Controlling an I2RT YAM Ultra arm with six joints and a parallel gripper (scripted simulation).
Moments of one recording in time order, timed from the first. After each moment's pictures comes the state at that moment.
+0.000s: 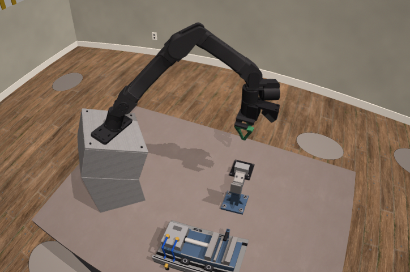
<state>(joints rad) 0.40 1.96 1.71 -0.89 -0.14 0.48</state>
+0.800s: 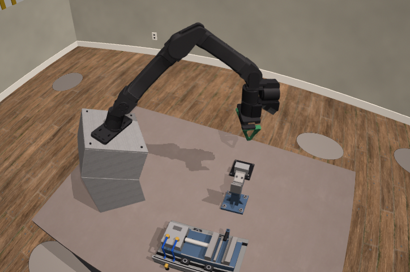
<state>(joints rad) 0.40 1.96 1.71 -0.89 -0.14 -0.03</state>
